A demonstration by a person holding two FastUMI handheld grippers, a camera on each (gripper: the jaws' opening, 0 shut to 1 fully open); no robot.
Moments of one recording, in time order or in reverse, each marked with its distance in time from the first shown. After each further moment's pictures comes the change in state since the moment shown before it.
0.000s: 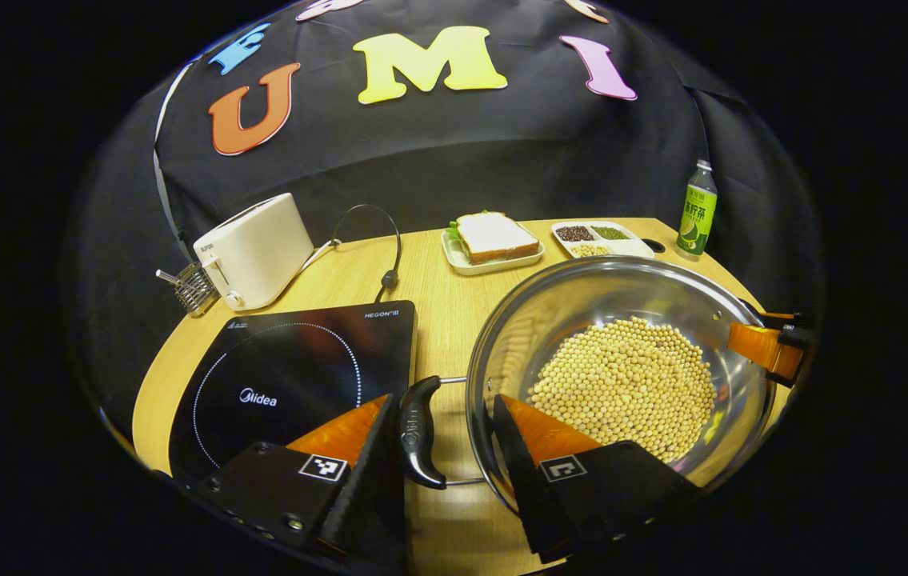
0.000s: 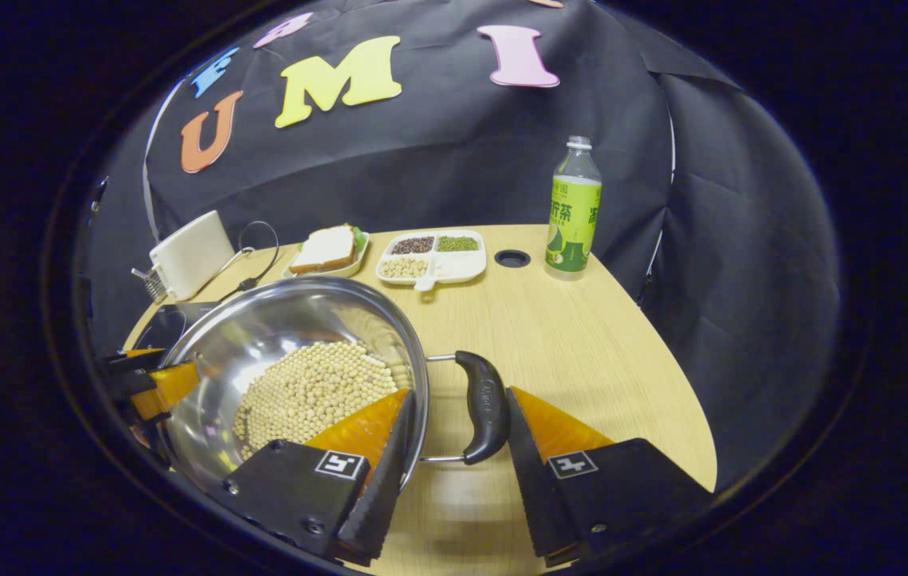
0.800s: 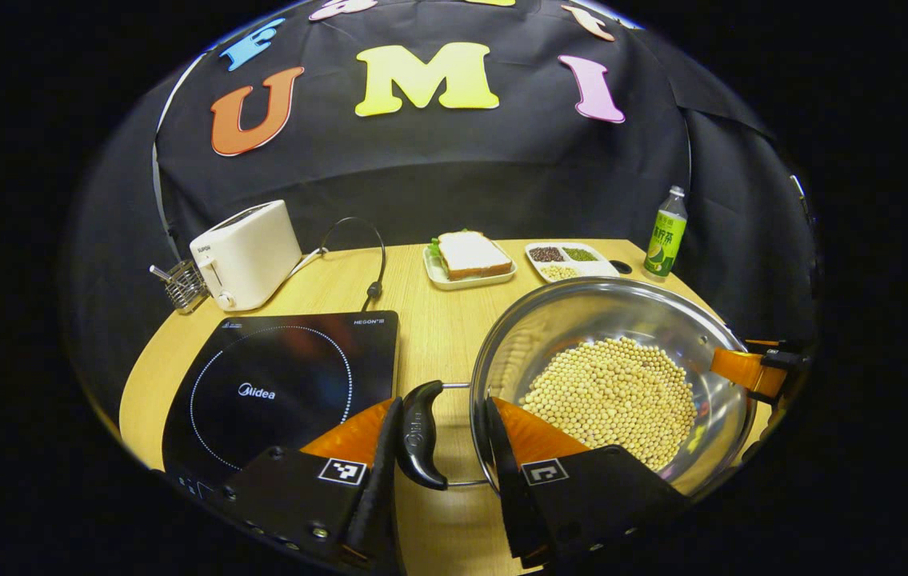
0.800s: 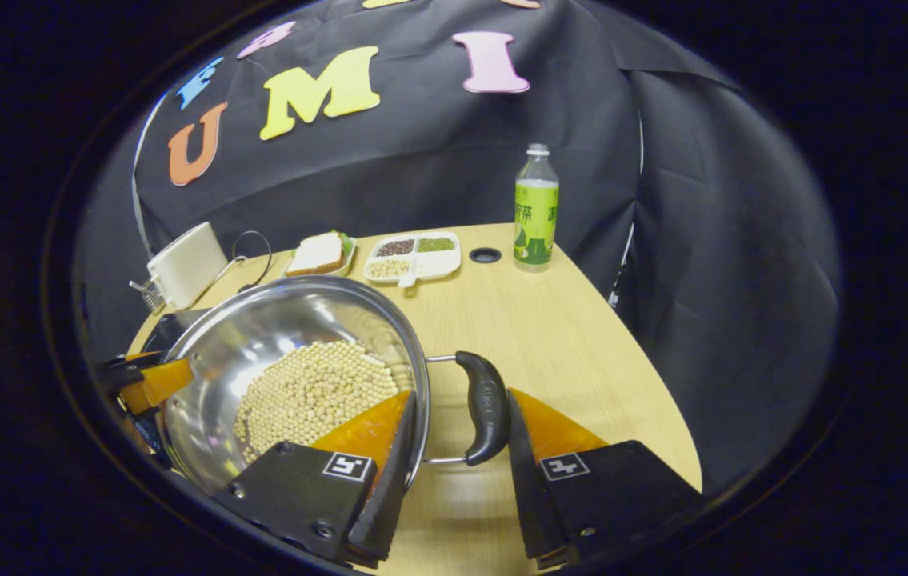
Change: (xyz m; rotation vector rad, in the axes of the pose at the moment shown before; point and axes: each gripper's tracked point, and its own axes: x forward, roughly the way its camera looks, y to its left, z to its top) left arm -0.040 -0.011 0.016 -0.058 -0.072 -0.121; right arm -0.060 -0.014 -0.005 0.064 -0.021 -0.060
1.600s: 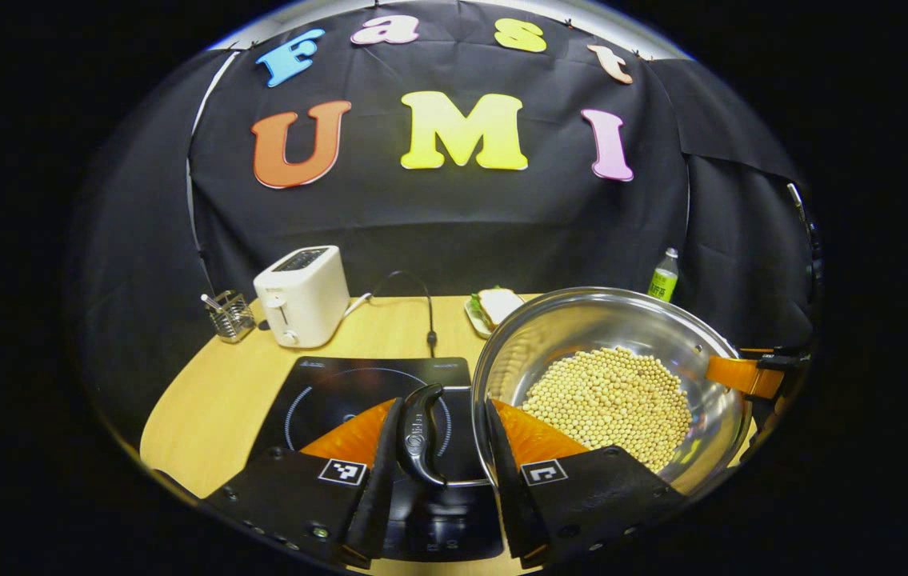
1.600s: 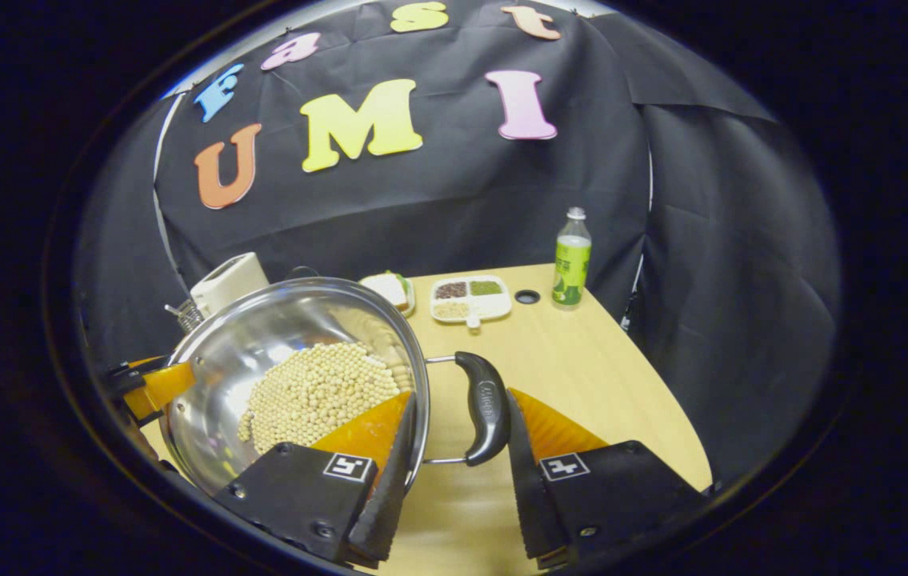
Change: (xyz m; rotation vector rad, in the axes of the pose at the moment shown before) left arm -0.082 0.103 0.048 -0.034 -0.155 0.030; right arm -0.081 0.113 0.043 -0.006 -0.093 0.055
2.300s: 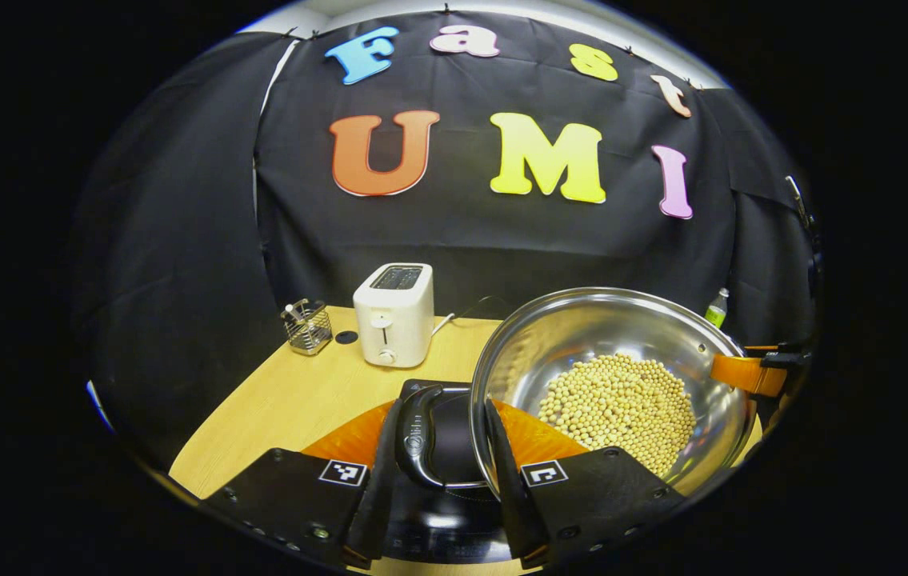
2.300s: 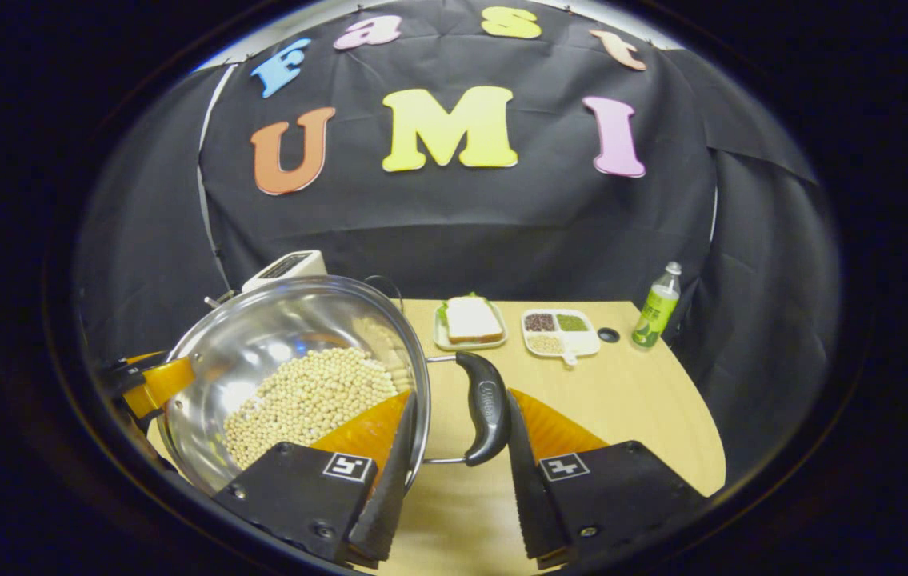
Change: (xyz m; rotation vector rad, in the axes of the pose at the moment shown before) left arm -0.009 0.138 0.012 -0.098 -0.021 0.114; right arm 0.017 0.156 0.036 -0.135 0.007 0.074
